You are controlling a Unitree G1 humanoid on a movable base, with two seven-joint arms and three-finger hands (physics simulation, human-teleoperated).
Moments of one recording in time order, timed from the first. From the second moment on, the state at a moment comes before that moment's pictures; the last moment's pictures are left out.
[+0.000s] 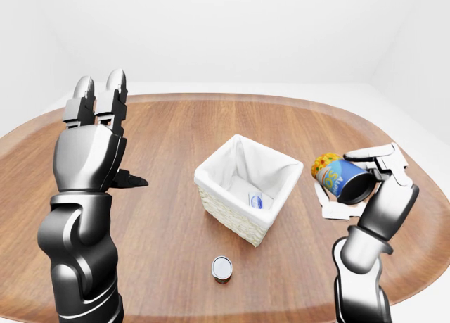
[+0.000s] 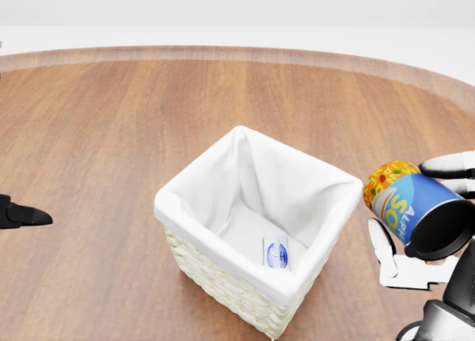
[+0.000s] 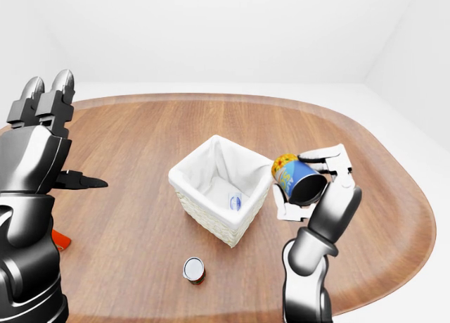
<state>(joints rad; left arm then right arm) -0.25 0.24 0.25 -0.61 1.06 0.09 -0.38 0.11 0.05 -0.08 -0.59 -0.61 0.09 -0.49</state>
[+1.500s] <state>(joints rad) -0.24 0.24 0.25 -0.60 1.06 0.09 -0.37 -0.50 0.05 0.12 0.27 -0.96 0.09 -0.23</state>
